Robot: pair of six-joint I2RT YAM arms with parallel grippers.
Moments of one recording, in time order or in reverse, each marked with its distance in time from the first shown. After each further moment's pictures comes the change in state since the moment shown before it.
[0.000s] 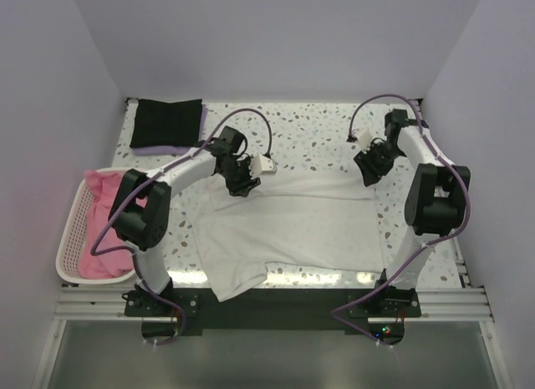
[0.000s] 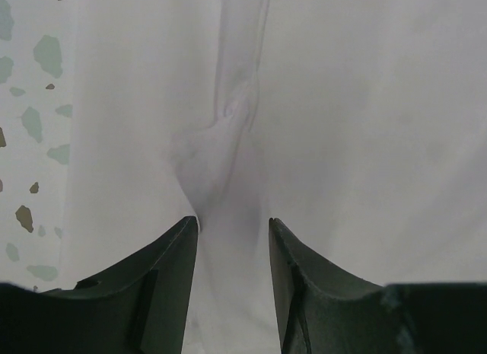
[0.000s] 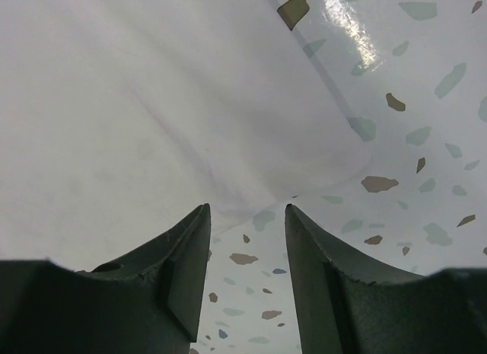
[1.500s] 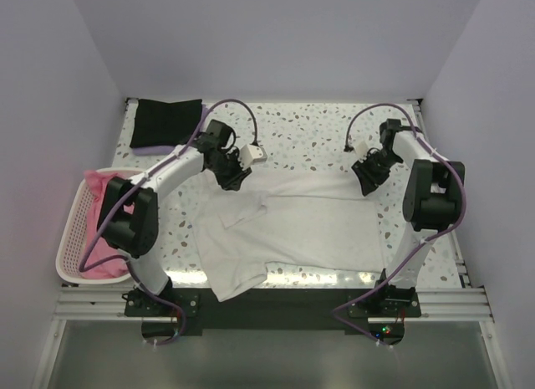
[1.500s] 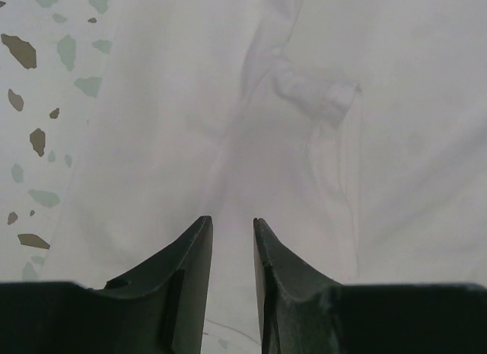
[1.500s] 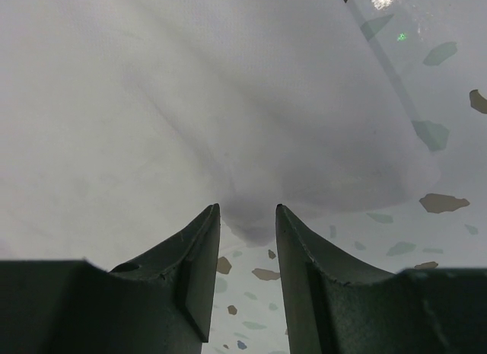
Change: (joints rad) left arm 0.044 -0.070 0.014 -0.067 -0.021 -0.136; right arm 0.007 0.050 -0.063 0.012 0.006 0.015
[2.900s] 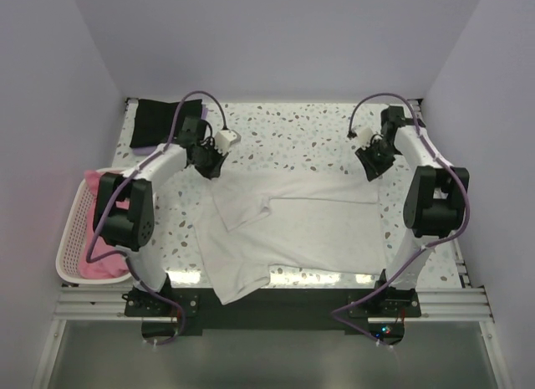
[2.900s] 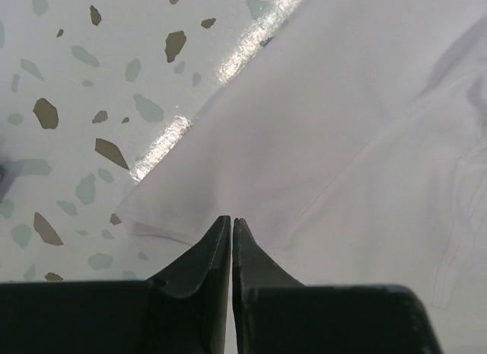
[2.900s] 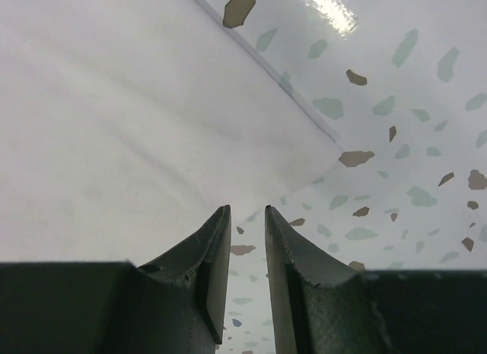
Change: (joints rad) left arm 0.186 0.035 -0.055 0.172 -0.080 -0.202; right arm 0.027 -0.065 0.055 0.035 0.121 0.138
